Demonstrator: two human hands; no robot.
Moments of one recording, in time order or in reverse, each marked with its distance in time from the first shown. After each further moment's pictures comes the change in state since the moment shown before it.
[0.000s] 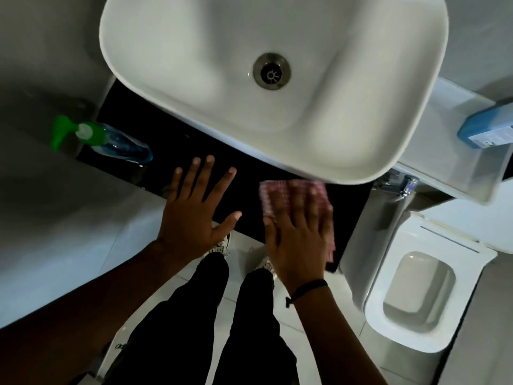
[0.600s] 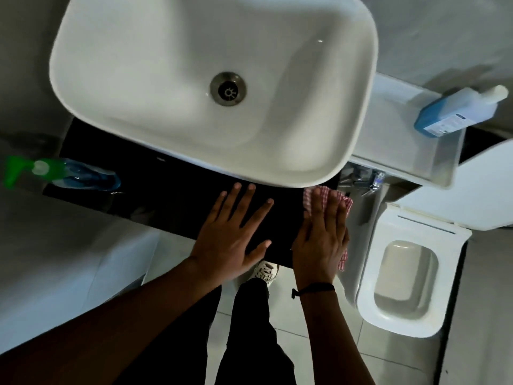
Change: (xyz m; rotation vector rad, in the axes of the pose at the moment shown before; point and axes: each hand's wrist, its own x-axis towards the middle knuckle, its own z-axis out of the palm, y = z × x) left_hand 0.030 0.099 -0.002 -0.022 -0.211 0.277; right_hand 0.003 0.054 -0.025 0.208 0.195 0.503
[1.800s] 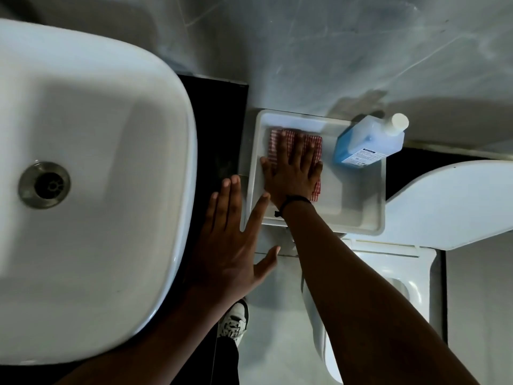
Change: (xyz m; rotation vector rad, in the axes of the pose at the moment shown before) left_hand 0.247 0.134 0.033 0.066 0.062 -0.019; right_hand 0.341 0.113 0.049 -0.074 -0.321 0.019
